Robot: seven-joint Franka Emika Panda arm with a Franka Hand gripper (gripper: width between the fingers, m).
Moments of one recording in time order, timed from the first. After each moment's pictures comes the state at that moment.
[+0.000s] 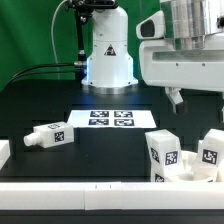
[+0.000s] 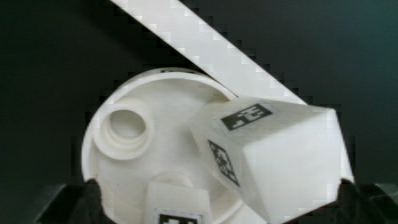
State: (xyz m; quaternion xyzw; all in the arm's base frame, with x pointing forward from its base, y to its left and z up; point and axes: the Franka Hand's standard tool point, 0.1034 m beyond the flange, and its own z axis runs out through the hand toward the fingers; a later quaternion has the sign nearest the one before) arm 0.610 0.108 0.106 -0.89 0.45 0.00 0.08
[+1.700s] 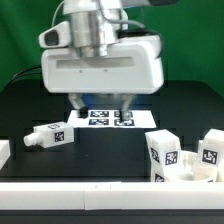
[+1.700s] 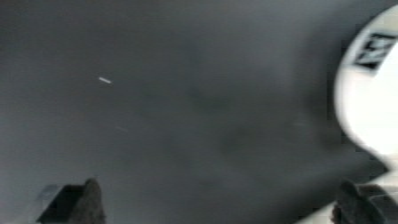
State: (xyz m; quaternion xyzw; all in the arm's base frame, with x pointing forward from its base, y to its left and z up) arm 0.538 -0.054 0.078 -0.95 0.29 -0.02 0.05
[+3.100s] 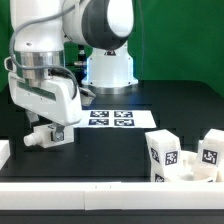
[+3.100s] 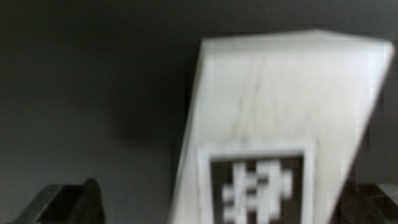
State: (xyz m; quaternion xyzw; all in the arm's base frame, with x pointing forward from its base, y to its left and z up) arm 0.449 -0.145 0.012 -0.91 0.42 -0.01 0.00
